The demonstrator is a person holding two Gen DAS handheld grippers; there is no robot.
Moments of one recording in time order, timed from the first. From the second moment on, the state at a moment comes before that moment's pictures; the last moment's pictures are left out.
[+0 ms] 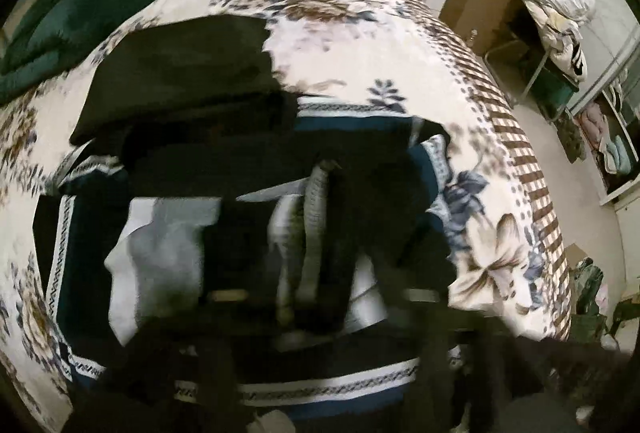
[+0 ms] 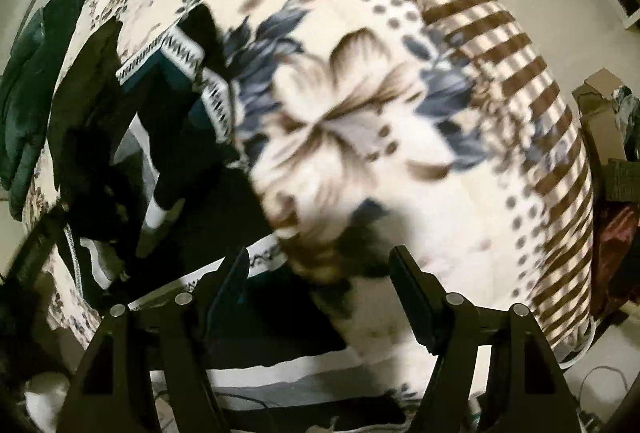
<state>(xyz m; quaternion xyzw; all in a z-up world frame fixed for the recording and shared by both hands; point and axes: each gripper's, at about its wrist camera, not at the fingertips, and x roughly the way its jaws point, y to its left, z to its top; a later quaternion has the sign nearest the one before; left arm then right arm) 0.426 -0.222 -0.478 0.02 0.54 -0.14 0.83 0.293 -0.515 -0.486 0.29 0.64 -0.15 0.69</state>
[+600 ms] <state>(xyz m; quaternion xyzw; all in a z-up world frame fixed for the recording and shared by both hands) 0.597 0.015 -0.571 0.08 0.59 0.12 0.80 0.518 -0.445 -0.491 0.19 0.64 0.01 0.75</state>
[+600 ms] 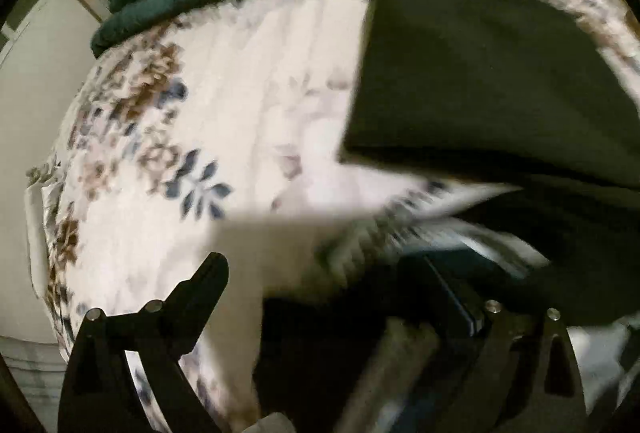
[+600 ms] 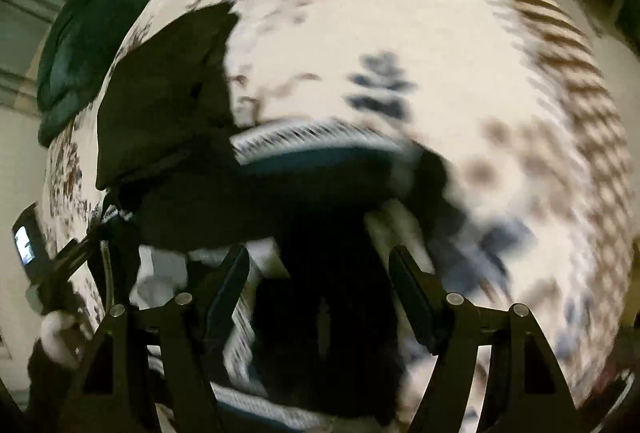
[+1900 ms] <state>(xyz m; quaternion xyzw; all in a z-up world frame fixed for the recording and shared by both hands) 0.455 0.017 -0.542 0.03 0.59 0.07 0.80 0.444 -0.407 -0.531 0.14 0.71 -0.08 0.68</state>
